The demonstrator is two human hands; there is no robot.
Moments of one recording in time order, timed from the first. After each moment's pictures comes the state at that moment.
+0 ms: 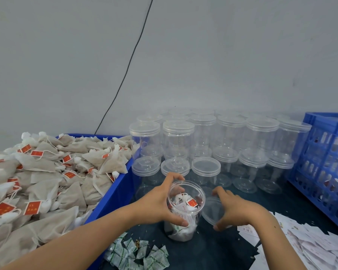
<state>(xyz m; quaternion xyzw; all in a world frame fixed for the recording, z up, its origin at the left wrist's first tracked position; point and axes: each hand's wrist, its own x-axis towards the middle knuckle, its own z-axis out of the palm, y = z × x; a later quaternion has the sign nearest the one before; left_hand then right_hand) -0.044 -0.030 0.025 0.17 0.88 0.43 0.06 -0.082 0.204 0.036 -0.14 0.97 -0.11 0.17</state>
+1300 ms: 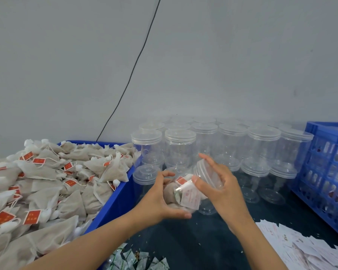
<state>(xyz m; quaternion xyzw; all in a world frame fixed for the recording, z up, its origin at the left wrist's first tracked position) -0.043 -0.029 0.037 0.15 0.82 0.55 -0.03 -0.061 0.159 0.062 -0.22 0.76 -0.58 -0.18</state>
